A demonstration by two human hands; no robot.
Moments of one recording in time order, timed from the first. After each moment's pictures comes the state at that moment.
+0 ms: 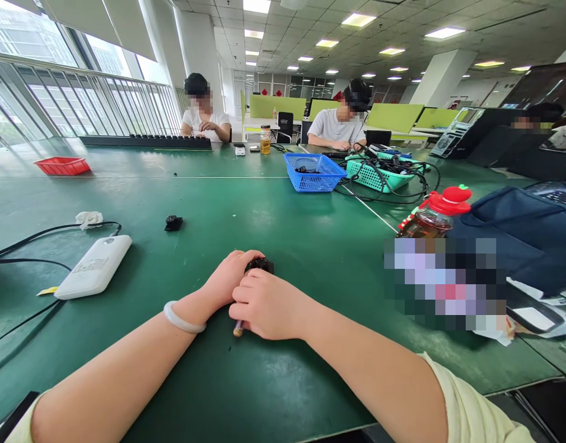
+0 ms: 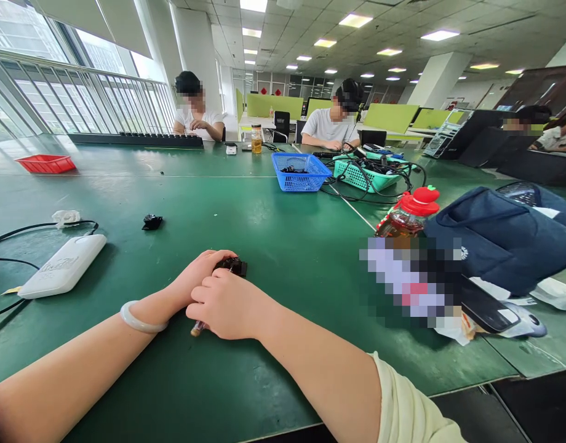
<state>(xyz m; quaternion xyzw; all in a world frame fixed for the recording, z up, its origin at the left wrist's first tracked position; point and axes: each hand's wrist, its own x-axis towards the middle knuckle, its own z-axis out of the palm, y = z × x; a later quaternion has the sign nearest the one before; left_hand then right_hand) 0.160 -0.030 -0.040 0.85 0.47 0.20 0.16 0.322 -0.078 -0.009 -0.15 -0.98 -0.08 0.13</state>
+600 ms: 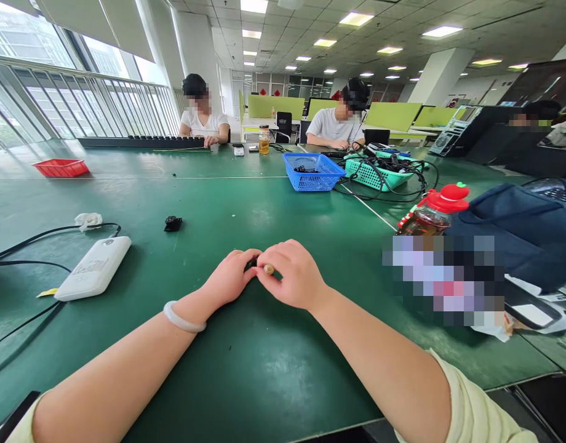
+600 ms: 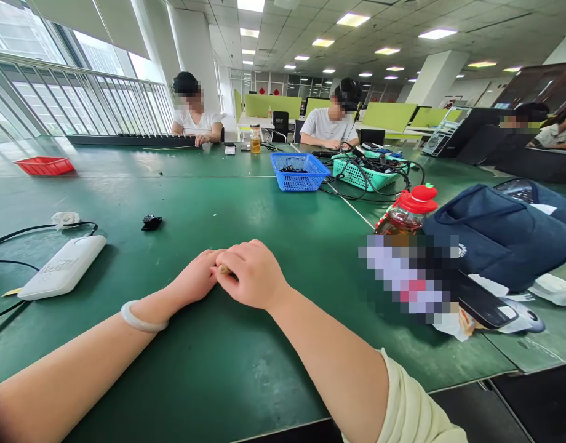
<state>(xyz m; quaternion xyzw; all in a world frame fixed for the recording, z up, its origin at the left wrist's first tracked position) 0.156 -0.021 -0.051 0.86 0.43 0.23 0.16 0.347 -0.058 -0.008 -0.29 -0.85 -0.07 0.43</state>
